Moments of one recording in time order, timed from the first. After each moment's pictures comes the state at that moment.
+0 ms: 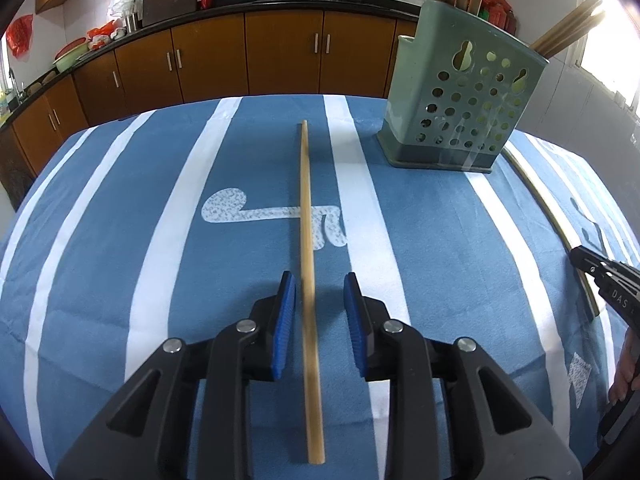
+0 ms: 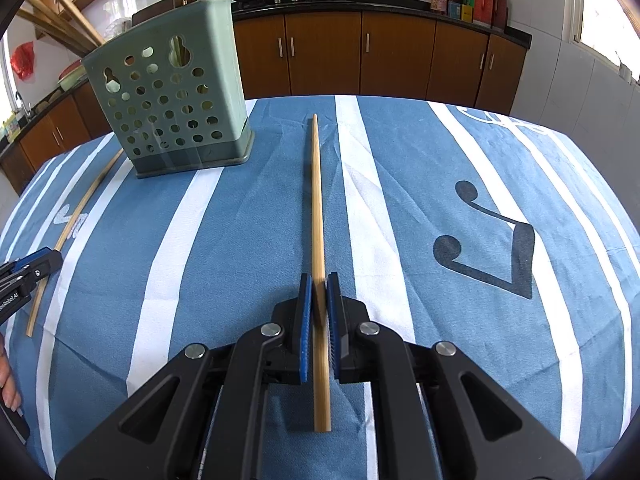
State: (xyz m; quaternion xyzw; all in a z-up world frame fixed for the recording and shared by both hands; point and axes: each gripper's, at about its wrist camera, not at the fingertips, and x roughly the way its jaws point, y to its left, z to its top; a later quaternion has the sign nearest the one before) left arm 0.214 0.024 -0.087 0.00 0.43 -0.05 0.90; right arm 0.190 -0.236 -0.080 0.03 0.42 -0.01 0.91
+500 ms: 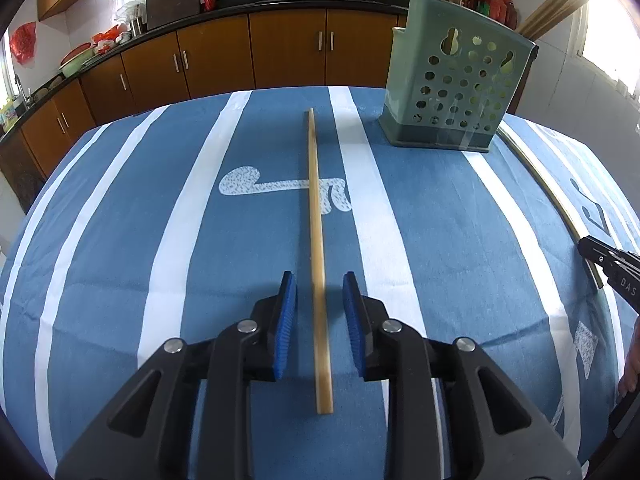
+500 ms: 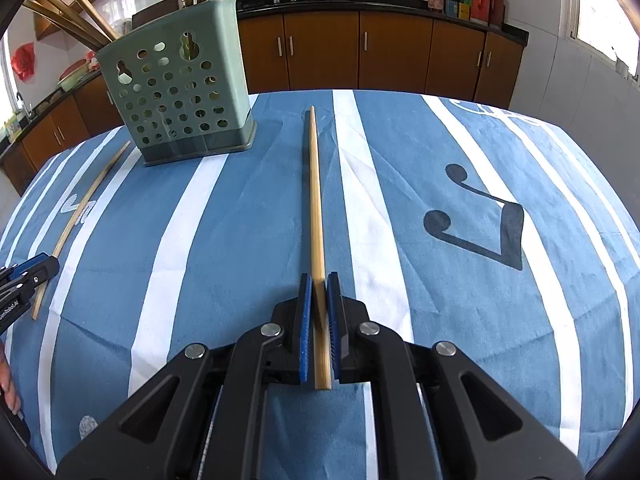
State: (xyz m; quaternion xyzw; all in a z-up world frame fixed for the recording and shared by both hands) left arm 0.189 0.023 -0.087 0.02 0.43 -0.04 0.90; right arm 0.170 -0.238 -0.080 0.03 0.42 -0.01 0.91
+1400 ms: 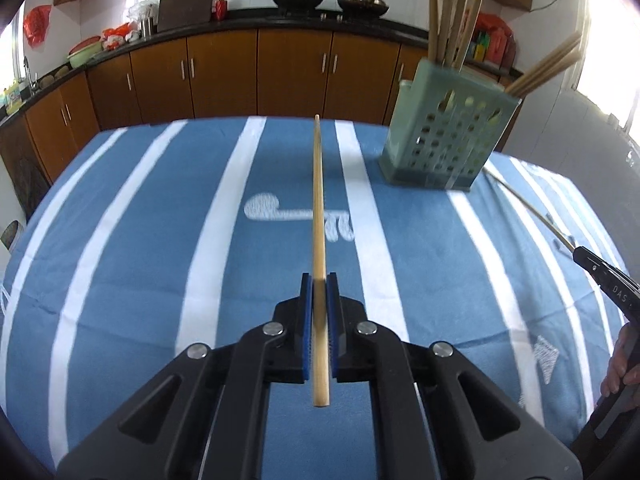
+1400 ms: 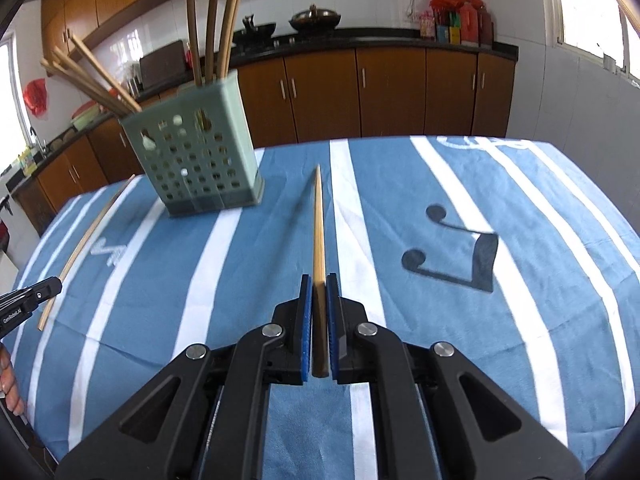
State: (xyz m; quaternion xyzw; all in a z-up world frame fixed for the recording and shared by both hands) left arm 0.166 0.047 -0.046 -0.03 0.40 -0.05 0.91; right arm 0.146 -0.256 -0.041 0.07 0.35 0.01 0.93
